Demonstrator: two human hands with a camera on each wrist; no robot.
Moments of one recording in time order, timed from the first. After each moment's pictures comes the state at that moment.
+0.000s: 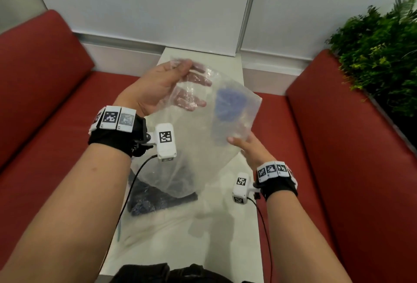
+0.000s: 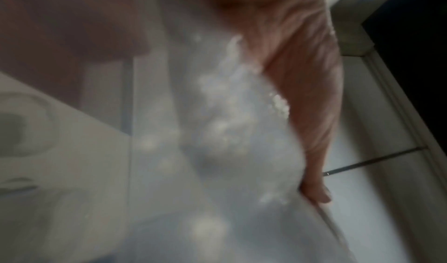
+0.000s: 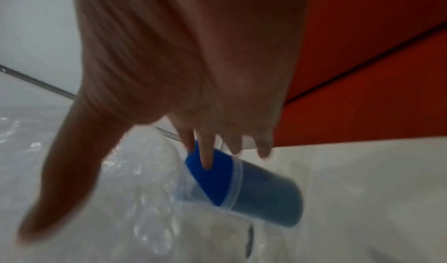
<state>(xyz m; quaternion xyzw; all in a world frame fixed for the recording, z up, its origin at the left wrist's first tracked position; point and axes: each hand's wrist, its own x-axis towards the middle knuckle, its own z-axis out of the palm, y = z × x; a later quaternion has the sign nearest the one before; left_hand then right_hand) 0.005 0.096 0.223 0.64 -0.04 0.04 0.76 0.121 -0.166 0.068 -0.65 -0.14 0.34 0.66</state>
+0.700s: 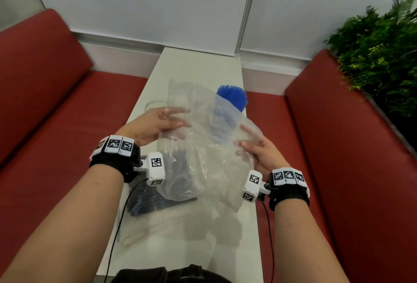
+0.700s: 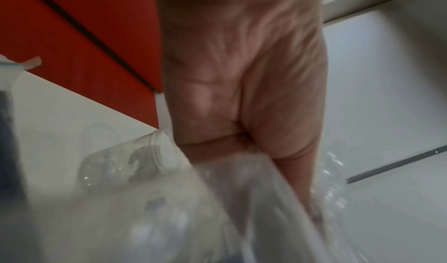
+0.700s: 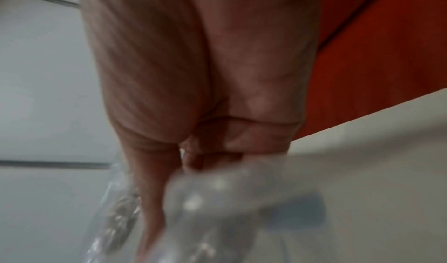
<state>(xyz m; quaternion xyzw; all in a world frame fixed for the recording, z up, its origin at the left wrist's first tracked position) -0.022 0.118 0.123 0.63 0.09 -0.06 0.77 0.122 -0.202 0.074 -0.52 -0.13 0.40 0.74</state>
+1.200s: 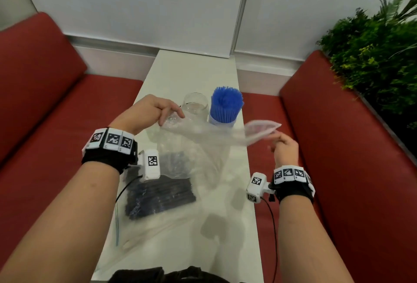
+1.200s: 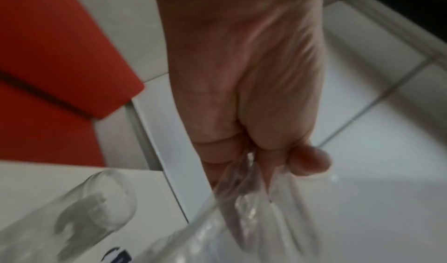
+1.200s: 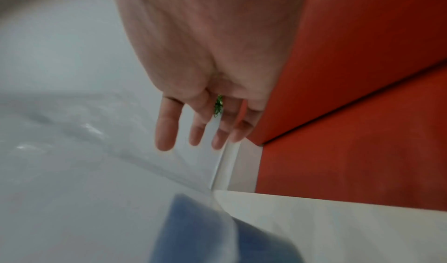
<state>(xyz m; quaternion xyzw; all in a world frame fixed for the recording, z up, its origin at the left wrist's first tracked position) -0.017 0.121 0.161 0.82 0.08 0.06 0.56 0.138 -0.223 0.078 -0.73 -0.04 0.05 0.68</state>
